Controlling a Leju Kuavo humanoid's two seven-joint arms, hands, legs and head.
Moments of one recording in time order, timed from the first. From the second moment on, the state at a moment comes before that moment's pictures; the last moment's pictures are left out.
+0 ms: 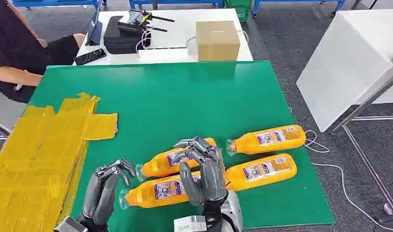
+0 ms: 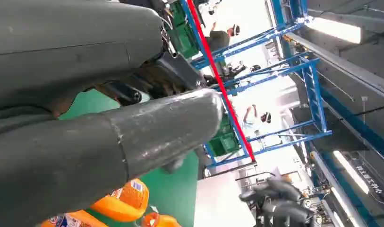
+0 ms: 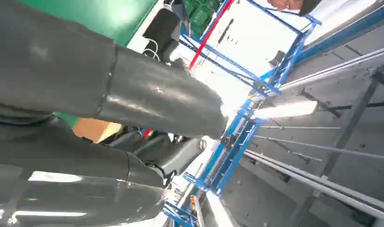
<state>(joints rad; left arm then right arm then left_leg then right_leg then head) 0.27 -0.09 -0.25 -1.89 -0.29 -0.03 -0.56 -0.03 0.22 0.66 -1.54 0.57 -0.54 -0.48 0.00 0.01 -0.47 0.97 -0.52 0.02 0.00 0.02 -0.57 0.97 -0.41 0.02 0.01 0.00</state>
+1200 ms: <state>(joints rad) 0.35 -0.14 -0.23 -1.81 -0.10 0.26 -0.70 0.22 0.13 0.47 -1.63 0.46 -0.32 -0.50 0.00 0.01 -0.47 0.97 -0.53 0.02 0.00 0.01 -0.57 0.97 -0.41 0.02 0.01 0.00</state>
